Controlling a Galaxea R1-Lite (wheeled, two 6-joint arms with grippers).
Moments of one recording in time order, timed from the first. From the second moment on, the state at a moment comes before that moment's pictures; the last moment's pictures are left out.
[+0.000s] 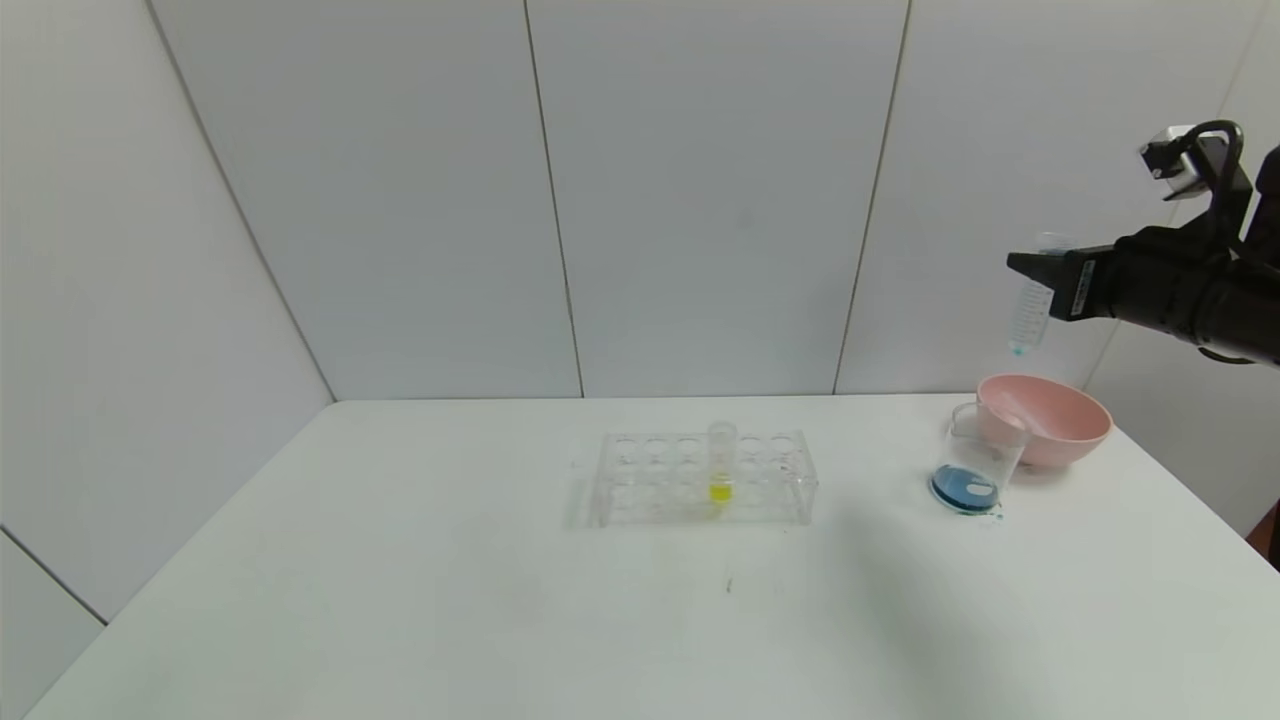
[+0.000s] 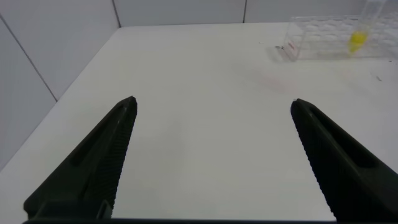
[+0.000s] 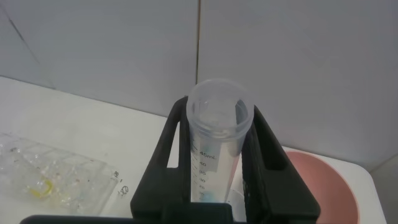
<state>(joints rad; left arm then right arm) 0.00 0.00 0.00 0.00 0.00 0.00 -0.01 1.74 -1.18 -0.48 0.24 -0.05</state>
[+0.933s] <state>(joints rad) 0.00 0.00 0.00 0.00 0.00 0.00 -0.26 2.04 -1.24 -0.73 0.25 -0.02</state>
